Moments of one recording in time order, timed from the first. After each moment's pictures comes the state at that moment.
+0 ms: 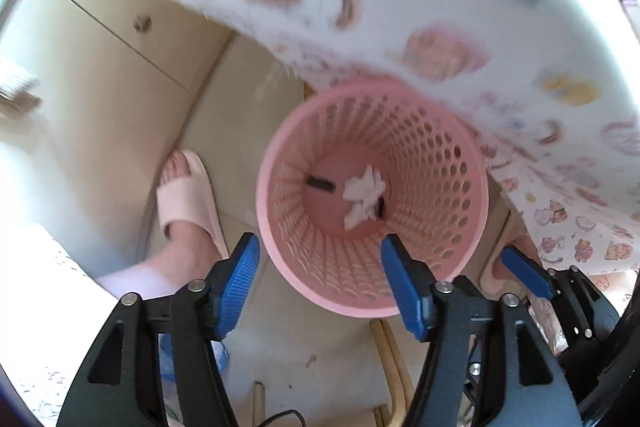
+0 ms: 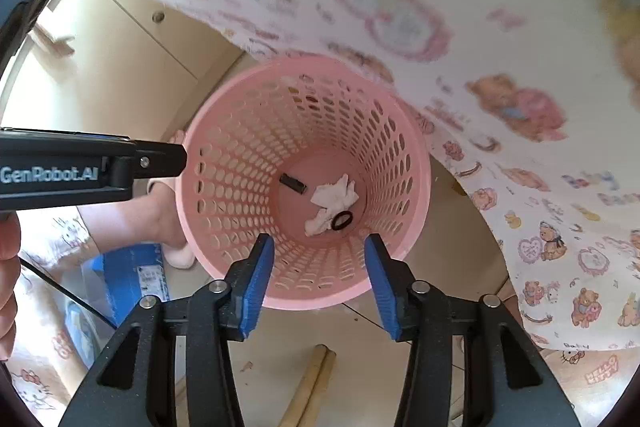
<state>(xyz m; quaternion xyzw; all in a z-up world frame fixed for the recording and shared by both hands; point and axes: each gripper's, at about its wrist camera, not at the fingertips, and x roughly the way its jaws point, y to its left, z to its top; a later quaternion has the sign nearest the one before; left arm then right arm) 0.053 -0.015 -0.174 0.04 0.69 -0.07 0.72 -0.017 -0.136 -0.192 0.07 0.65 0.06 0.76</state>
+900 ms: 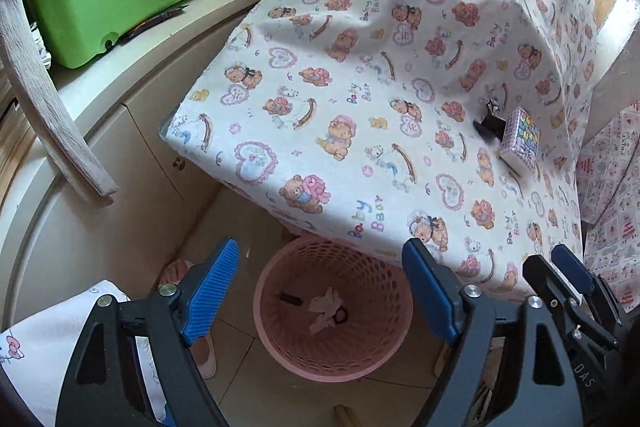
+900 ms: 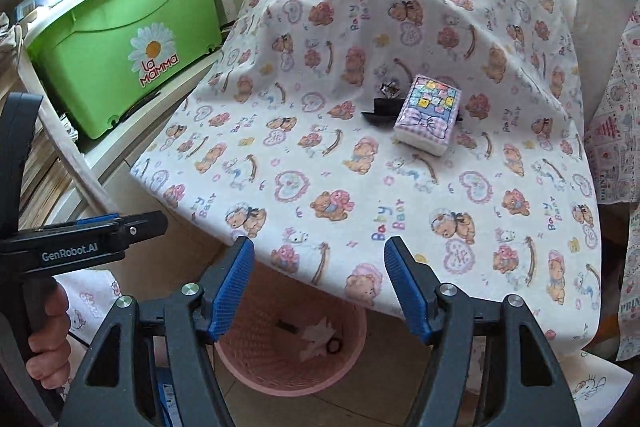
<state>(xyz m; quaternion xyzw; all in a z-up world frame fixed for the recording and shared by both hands) 0.046 0.012 -0.035 -0.04 0.50 -0.11 0.86 -0.028 -0.189 -0.018 0.10 0.42 -0.02 0.90</state>
